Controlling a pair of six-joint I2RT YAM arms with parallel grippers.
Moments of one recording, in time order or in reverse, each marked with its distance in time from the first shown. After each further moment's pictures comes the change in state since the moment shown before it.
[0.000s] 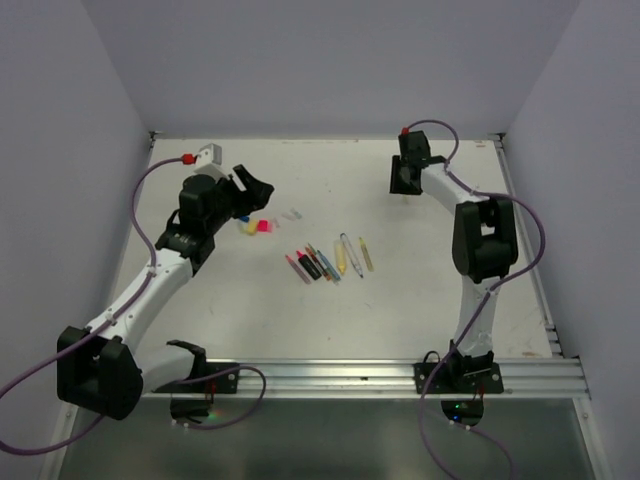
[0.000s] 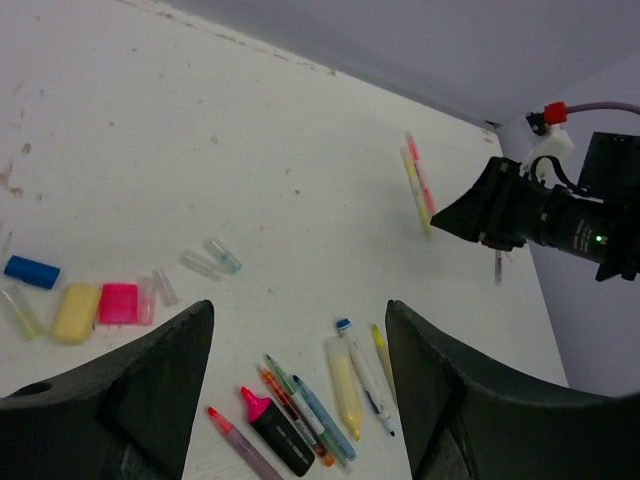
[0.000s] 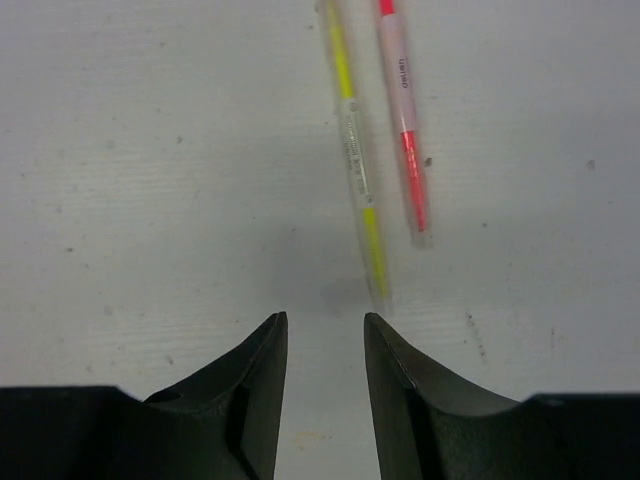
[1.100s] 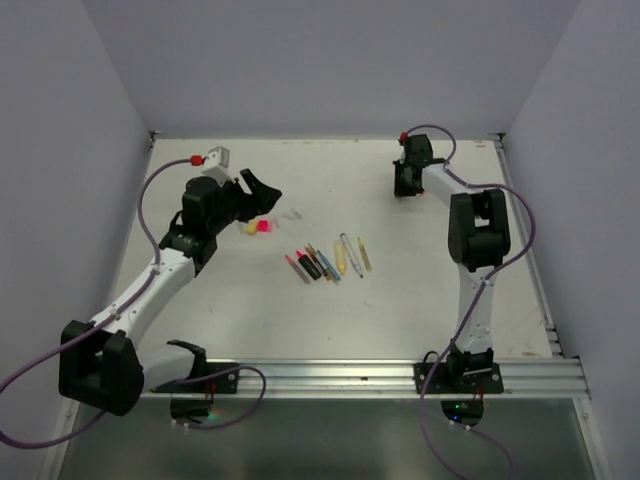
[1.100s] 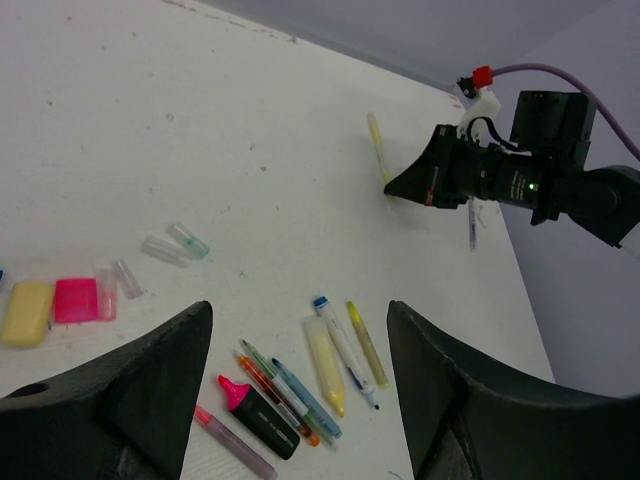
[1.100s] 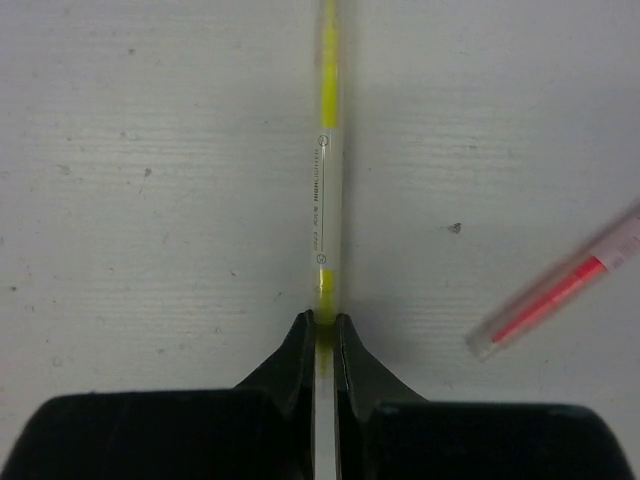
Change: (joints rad) left arm -0.004 0.016 -0.028 0.054 0.114 -0.002; right arm -0.070 0.180 0.103 0.018 -0.116 -0.071
